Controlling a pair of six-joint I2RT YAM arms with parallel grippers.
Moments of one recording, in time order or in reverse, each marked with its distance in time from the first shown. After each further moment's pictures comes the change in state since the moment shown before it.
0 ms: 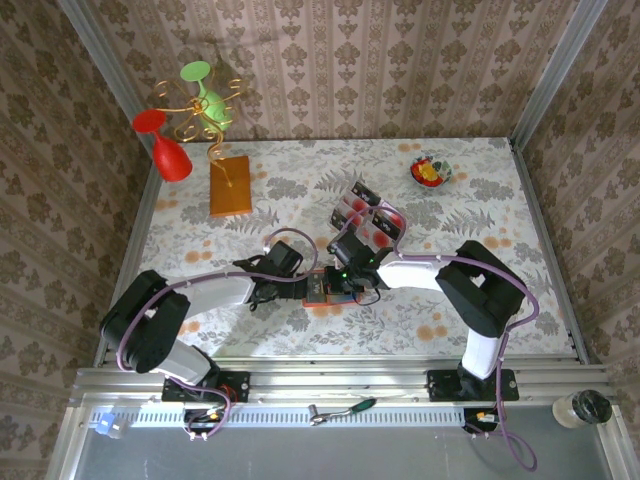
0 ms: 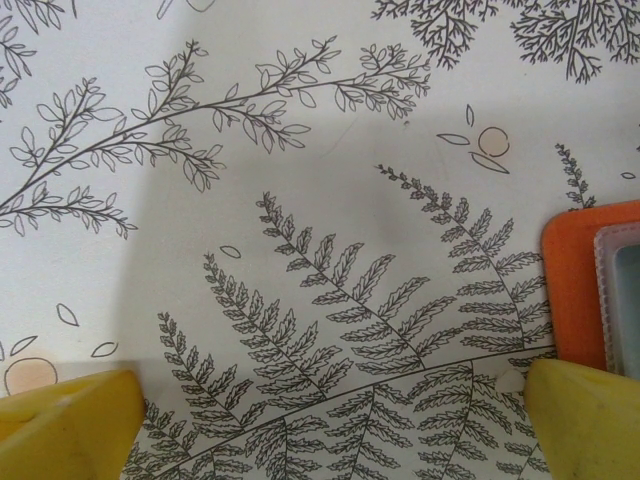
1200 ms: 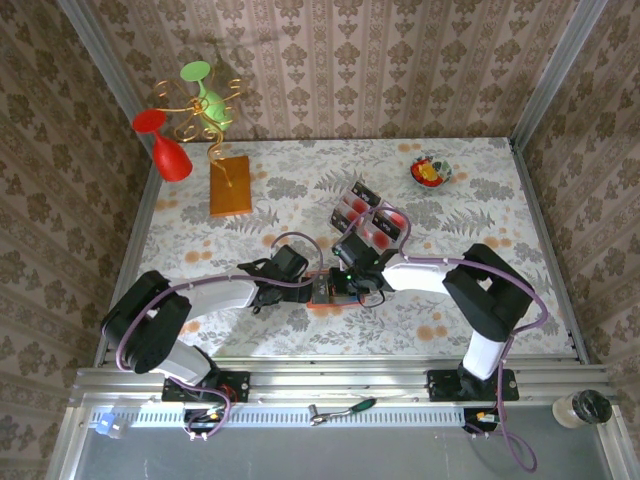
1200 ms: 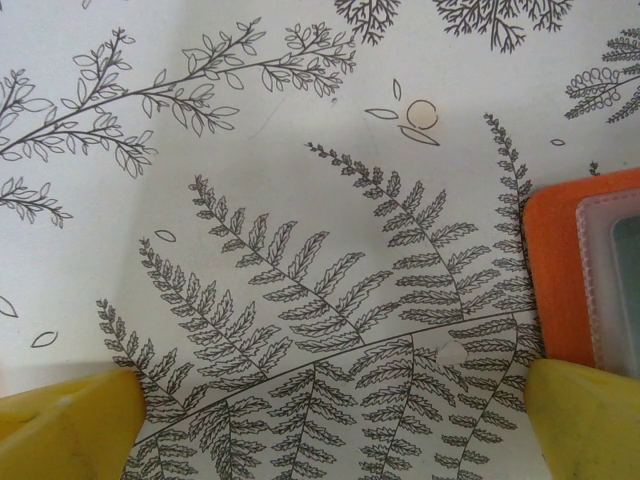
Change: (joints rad) left arm -0.053 0.002 -0.003 0.013 -0.008 -0.005; right arm -0.003 -0.042 -0.035 -0.022 0.039 -0.008
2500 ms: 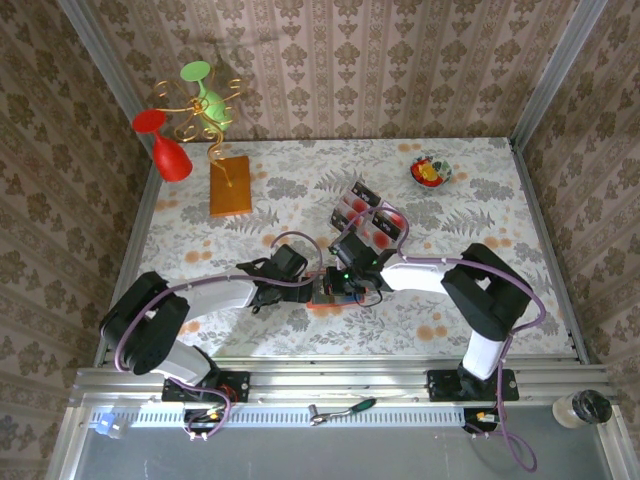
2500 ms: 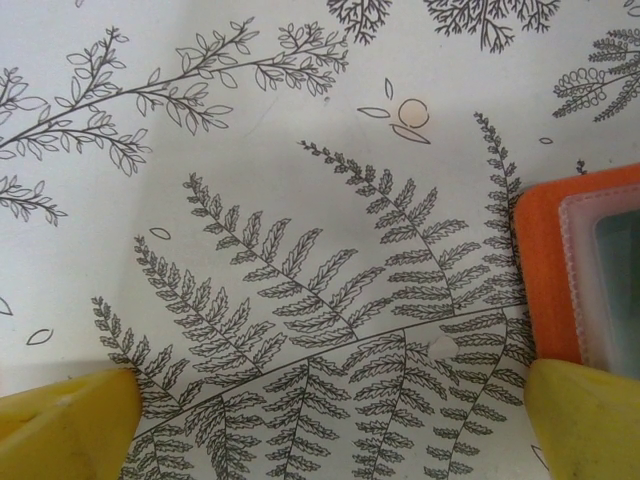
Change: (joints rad) left arm 0.002 -0.009 0.000 -0.004 0.015 0.000; right arm 0.006 -0.003 0.008 0.026 -0.035 0.026
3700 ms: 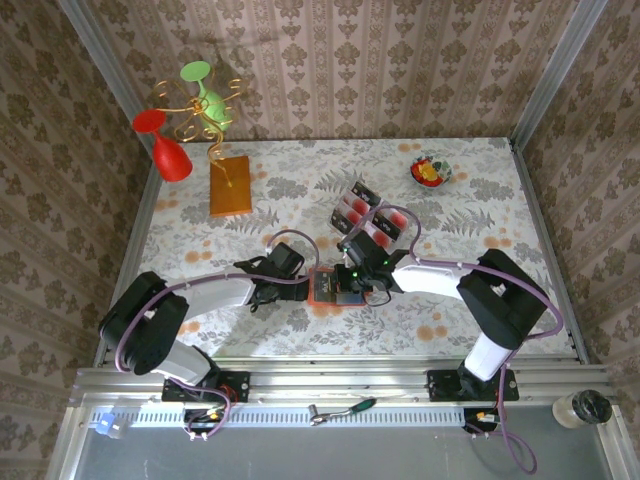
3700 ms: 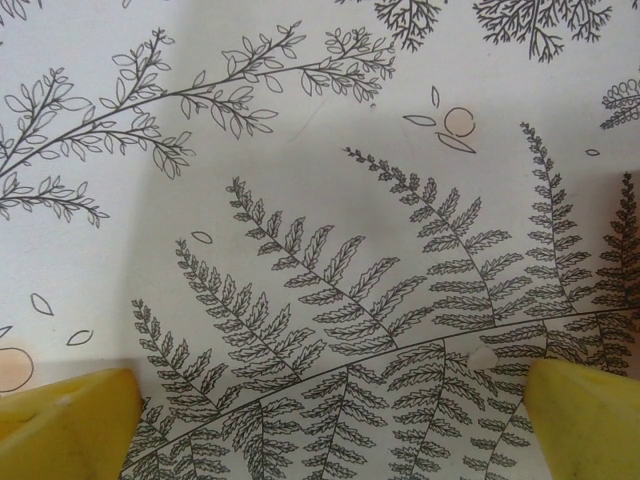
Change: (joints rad) left arm 0.032 -0.004 0.001 -0.016 0.002 0.008; right arm -0.031 -0.077 -0.058 0.012 -0.007 -0.018
